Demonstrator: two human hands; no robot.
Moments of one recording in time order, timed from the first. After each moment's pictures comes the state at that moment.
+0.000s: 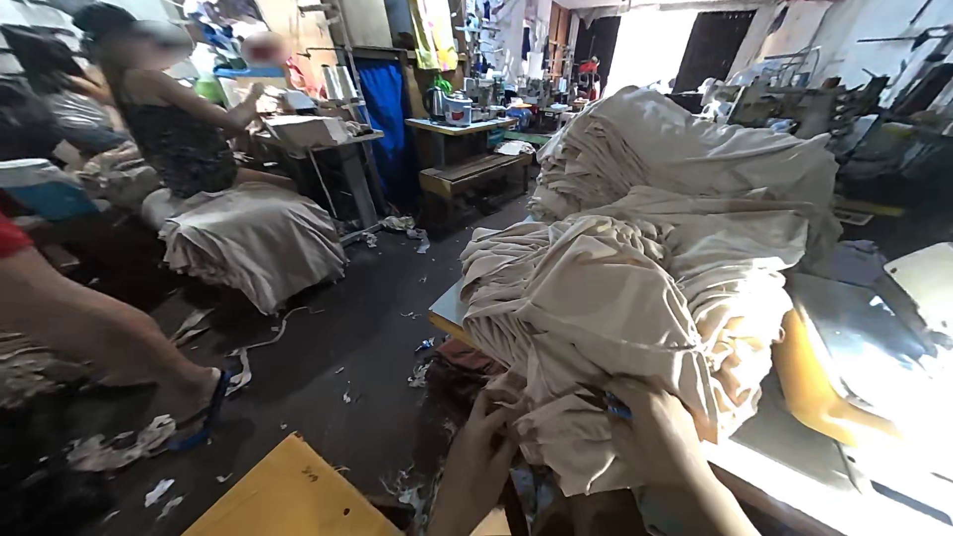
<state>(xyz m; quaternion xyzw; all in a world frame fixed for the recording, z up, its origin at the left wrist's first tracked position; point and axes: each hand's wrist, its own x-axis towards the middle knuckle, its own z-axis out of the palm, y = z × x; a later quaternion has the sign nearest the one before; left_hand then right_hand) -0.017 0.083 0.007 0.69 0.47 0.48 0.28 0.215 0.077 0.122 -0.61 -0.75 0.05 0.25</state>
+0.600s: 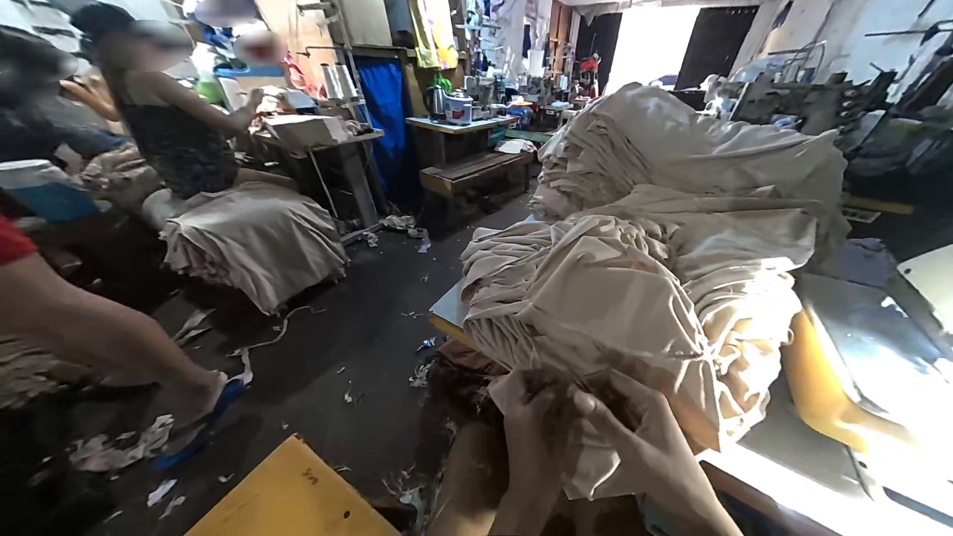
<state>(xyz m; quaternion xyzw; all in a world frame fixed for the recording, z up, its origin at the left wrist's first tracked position) 0.066 0.099 0.039 0.59 0.45 0.63 0.21 0.196 0.082 0.119 -0.41 -0.66 0.37 0.52</state>
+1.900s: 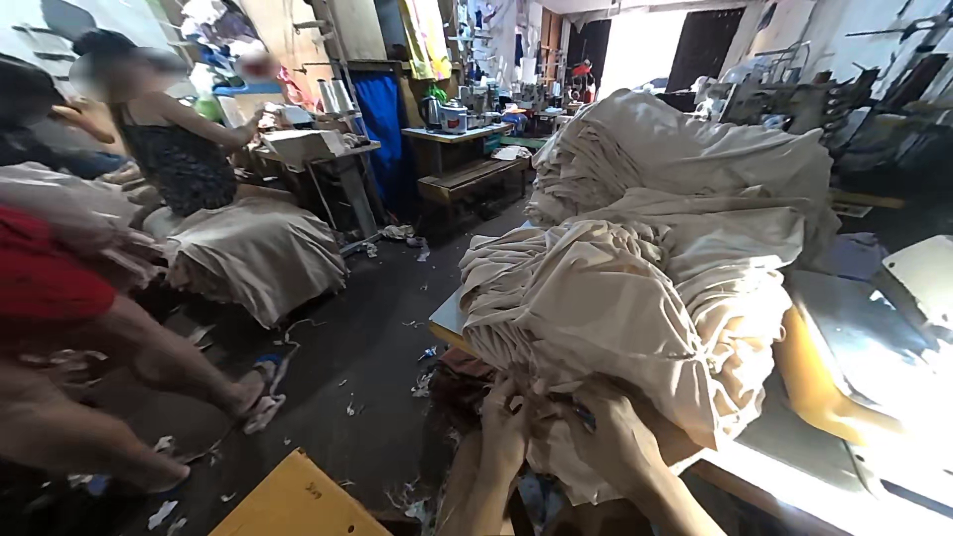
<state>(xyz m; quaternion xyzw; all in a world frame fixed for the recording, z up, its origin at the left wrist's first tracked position) 0.027 0.117 0.041 0.49 0.42 0.64 0.43 0.186 0.093 0.095 -0.57 -0.76 0.15 0.26</state>
